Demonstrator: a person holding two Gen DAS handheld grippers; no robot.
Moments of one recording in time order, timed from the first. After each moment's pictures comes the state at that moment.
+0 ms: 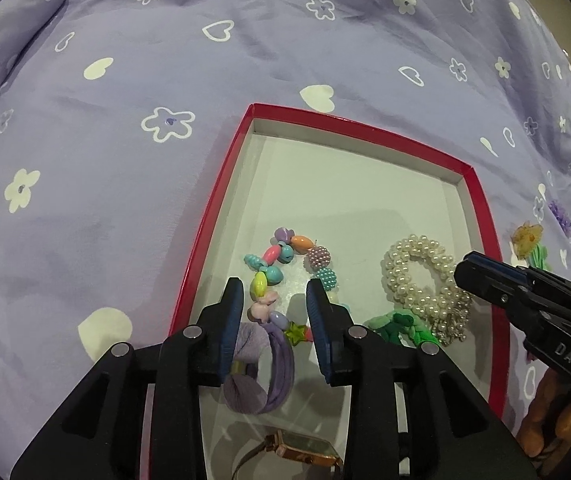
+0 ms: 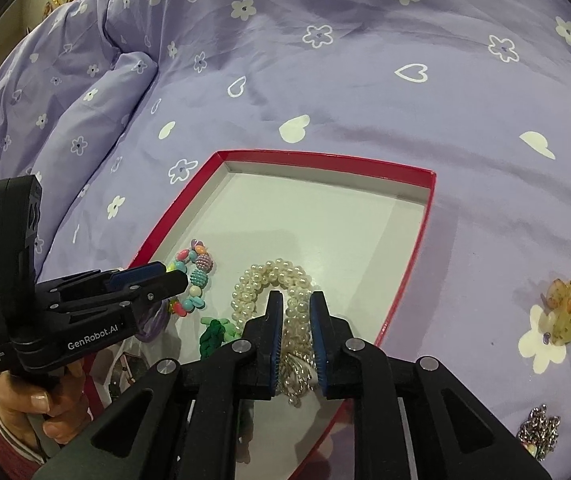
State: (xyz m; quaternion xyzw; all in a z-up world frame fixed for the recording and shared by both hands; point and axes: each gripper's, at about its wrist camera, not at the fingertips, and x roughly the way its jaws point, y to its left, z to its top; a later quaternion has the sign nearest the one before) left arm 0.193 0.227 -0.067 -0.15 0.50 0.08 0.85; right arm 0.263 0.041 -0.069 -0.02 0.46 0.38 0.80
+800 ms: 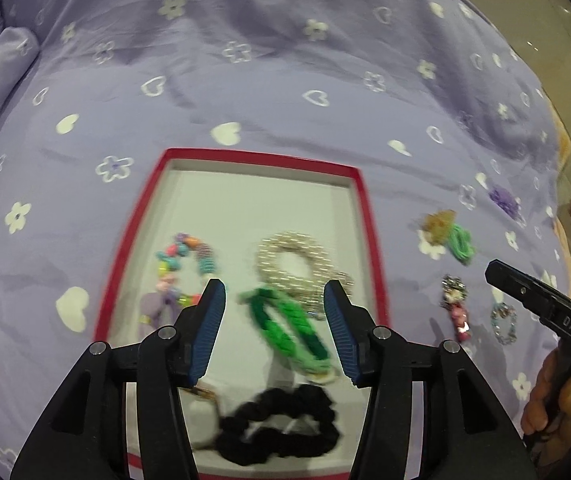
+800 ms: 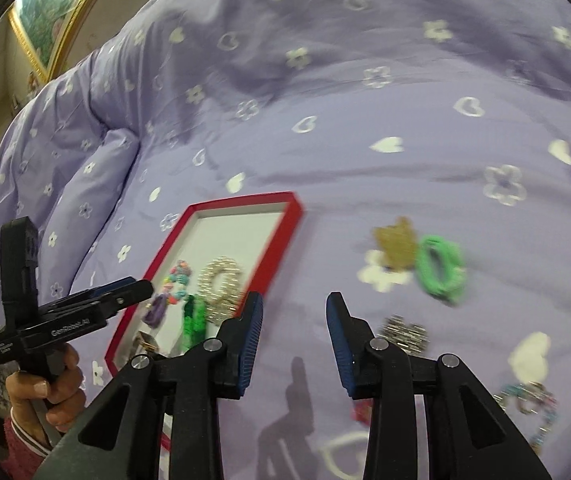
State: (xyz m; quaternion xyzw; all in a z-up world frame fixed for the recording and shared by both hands) left arm 0.163 0.153 -0.006 -0.13 0.45 0.02 0.88; right arm 0.237 -0.105 -0.032 0.07 0.41 0.32 0.85
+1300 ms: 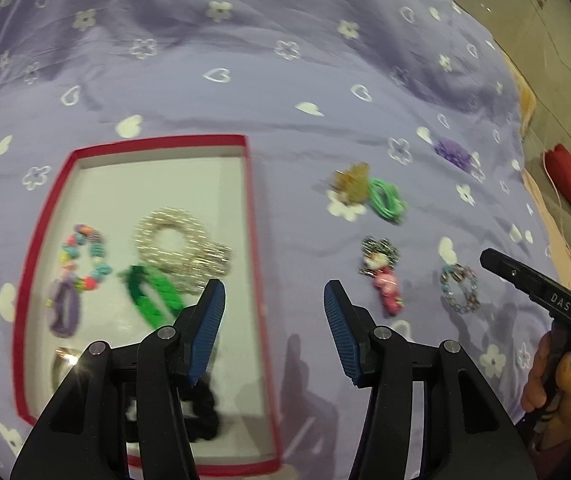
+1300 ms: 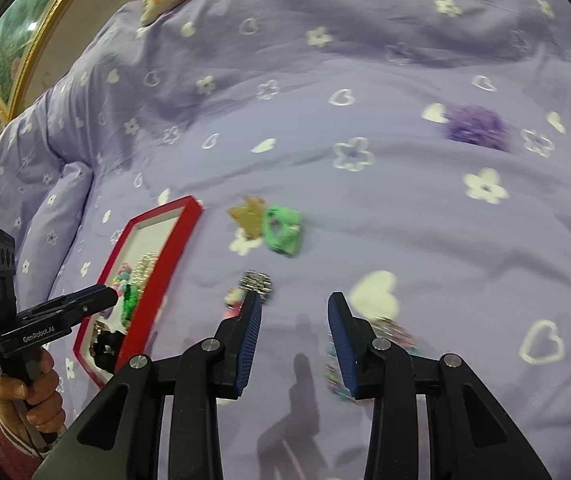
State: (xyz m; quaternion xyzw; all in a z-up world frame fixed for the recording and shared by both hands) left arm 0.166 0.064 -0.006 -0.09 0.47 -0.05 0.88; right arm 0.221 -0.217 -0.047 0.11 0.41 0.24 0.87
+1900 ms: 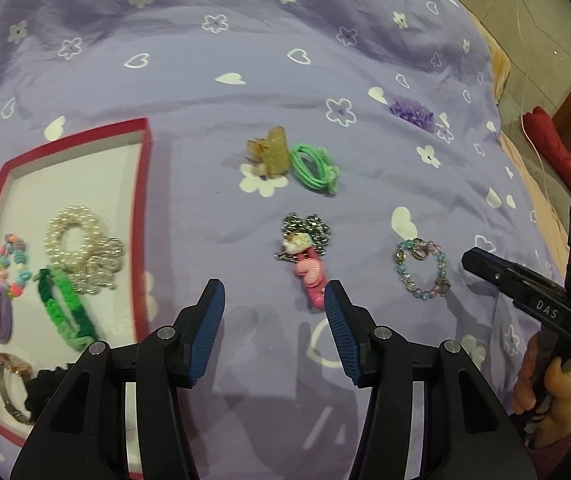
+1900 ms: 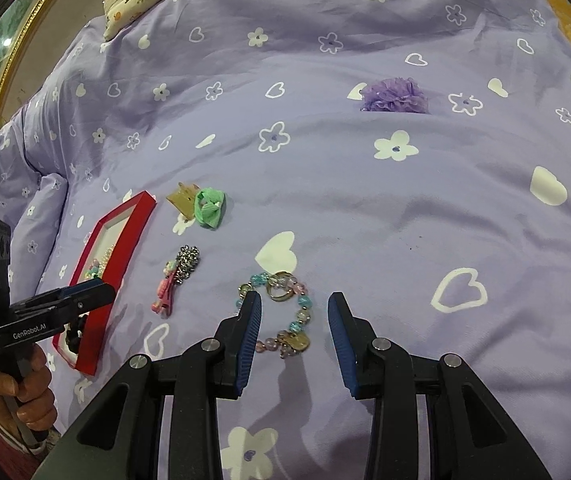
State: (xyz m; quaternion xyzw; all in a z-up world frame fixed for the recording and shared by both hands) left arm 0.182 -0.005 -0.019 -0.07 0.49 -0.11 0.86; right arm 0.208 -0.268 -0.070 0.12 0.43 0.20 0.87
